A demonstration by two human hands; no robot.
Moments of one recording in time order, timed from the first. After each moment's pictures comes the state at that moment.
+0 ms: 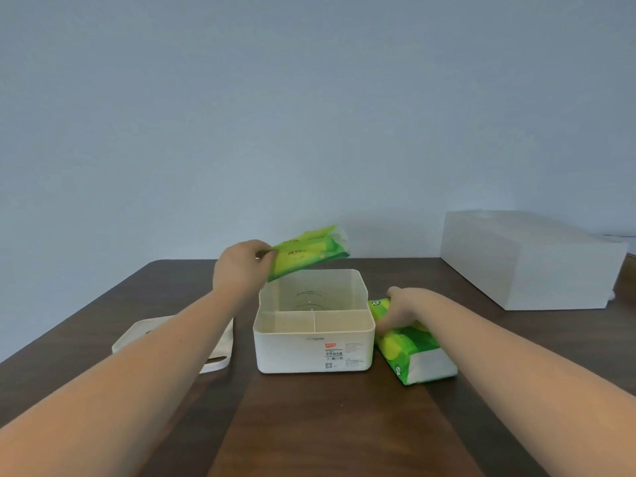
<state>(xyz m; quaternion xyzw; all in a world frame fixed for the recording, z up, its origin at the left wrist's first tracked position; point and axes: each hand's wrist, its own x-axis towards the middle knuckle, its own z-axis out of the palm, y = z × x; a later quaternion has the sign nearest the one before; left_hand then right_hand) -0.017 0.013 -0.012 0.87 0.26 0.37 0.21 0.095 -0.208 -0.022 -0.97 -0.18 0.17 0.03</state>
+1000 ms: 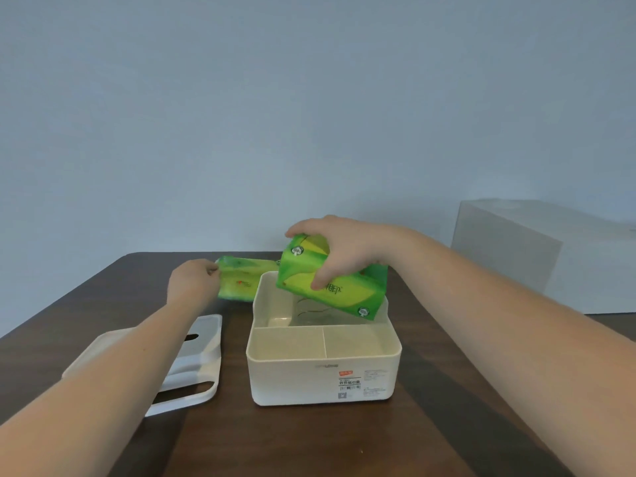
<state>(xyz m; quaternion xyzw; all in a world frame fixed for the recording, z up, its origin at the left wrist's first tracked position) 0.022 0.131 -0.070 0.86 0.37 0.29 0.21 0.098 -0.114 0.045 -0.87 -0.49 0.05 0.10</state>
